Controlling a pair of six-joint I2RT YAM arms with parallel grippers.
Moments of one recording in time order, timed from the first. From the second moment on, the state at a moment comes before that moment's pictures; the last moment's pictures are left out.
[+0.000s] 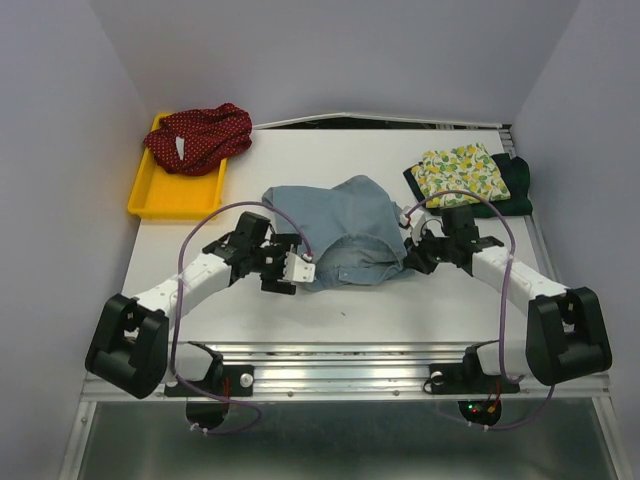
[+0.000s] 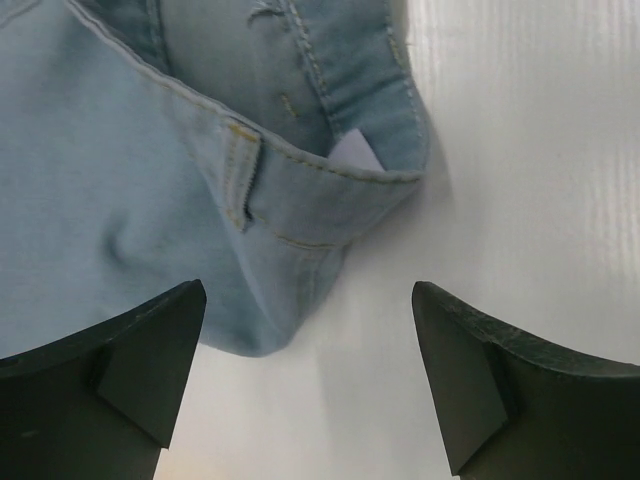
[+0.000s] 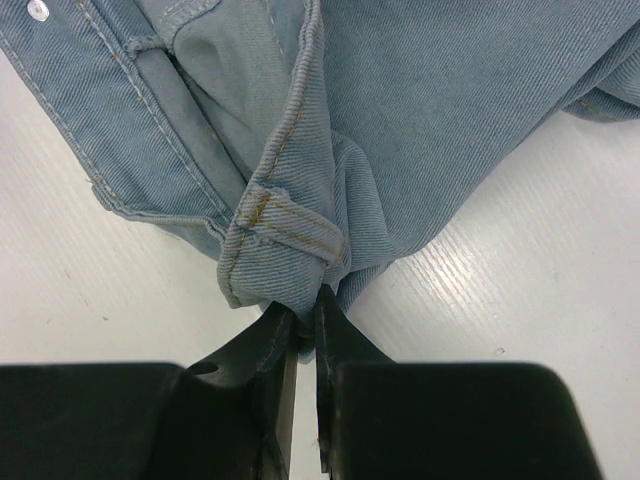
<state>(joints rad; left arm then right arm) -0.45 1.28 0.70 -0.39 0.53 1.24 0.21 1.32 0.70 -0.30 -0.56 -0.53</state>
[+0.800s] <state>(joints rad) -0.54 1.37 0.72 -0.15 0.46 1.10 0.21 1.30 0.70 -0.30 -0.54 -0.50</state>
